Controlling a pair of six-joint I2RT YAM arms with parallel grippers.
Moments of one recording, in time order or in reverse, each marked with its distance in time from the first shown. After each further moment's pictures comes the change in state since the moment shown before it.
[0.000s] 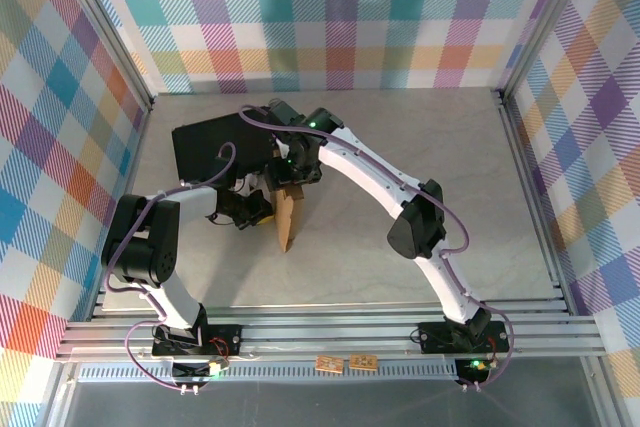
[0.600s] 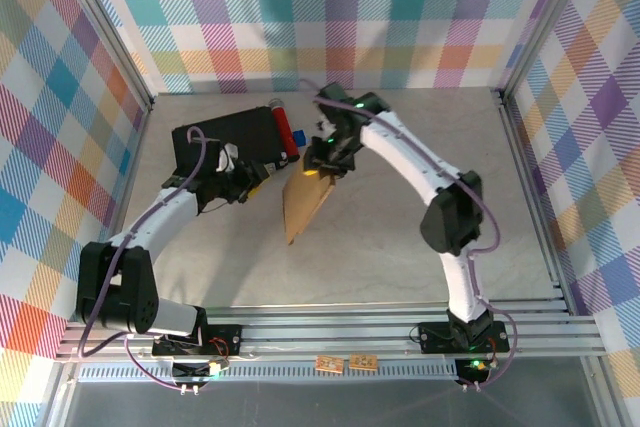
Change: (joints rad) left arm 0.019 -0.303 0.056 0.029 -0.025 -0.312; right arm -0.265 -0.232 -0.355 0.121 -0.294 0.195
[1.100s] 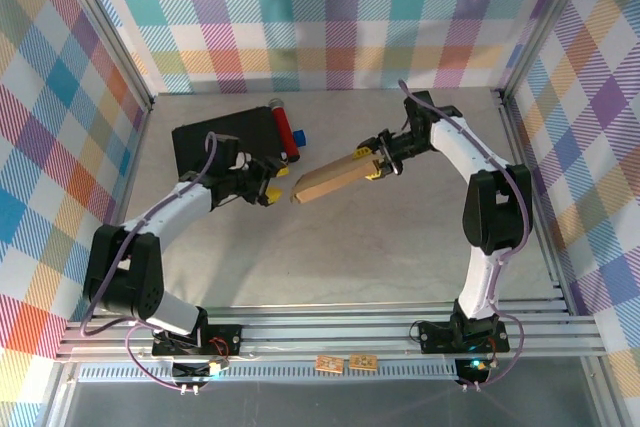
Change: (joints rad) left arm -0.120 0.109 0.037 0.059 0.077 -0.485; right arm -0.385 -0.125 -0.480 0.277 -0.637 0.353
